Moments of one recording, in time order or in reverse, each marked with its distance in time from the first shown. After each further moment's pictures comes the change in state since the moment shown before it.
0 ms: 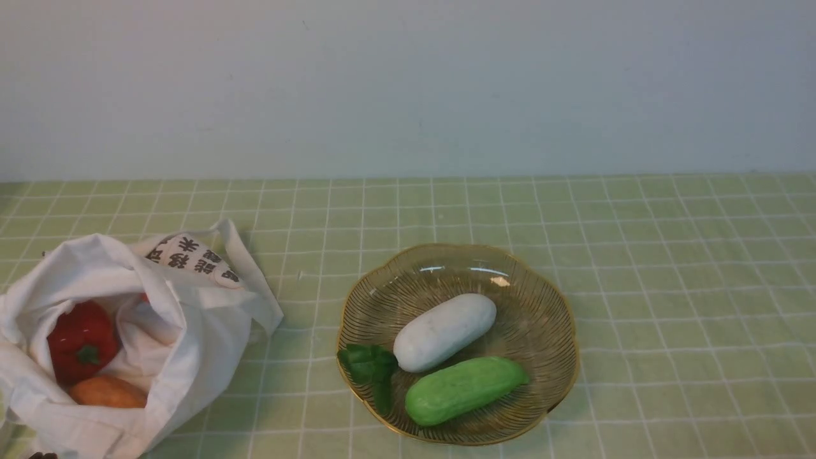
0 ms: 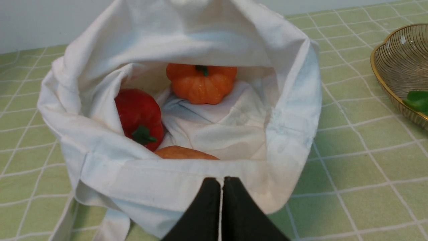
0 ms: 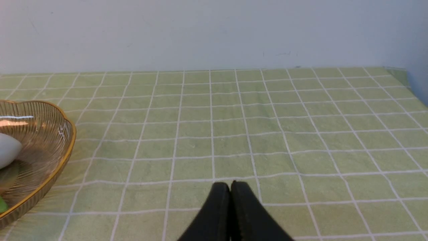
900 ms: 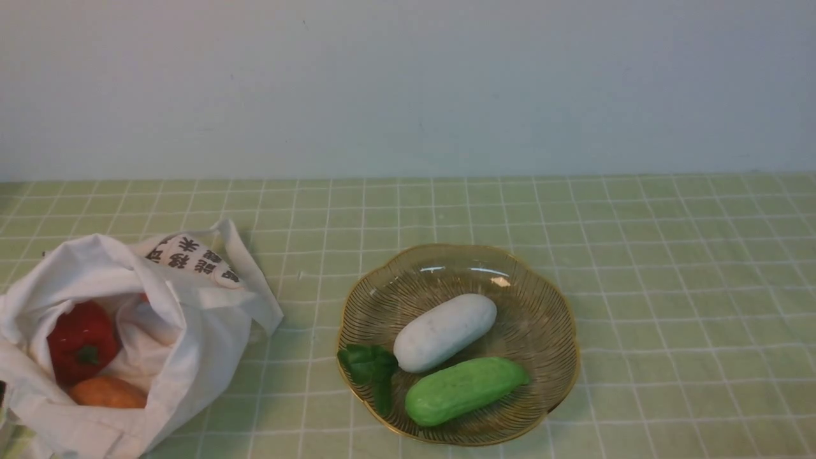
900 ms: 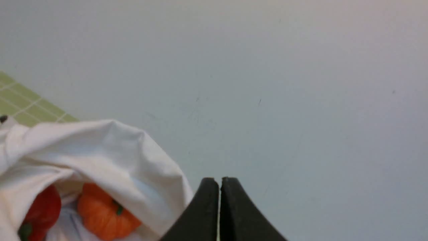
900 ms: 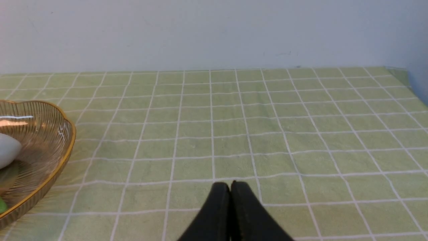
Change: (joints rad) right arm 0.000 0.000 0.000 0.000 0.000 0.000; left arm 0.000 0.000 0.000 -0.525 -0.464 -0.215
